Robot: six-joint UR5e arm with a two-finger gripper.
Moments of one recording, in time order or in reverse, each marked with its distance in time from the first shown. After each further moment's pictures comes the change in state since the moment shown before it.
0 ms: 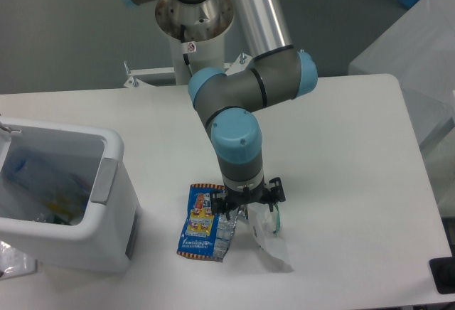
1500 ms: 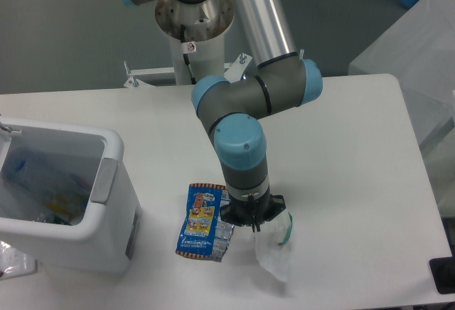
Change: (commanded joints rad) arm 0.003 0.011 0.109 0.009 -0.052 0.005
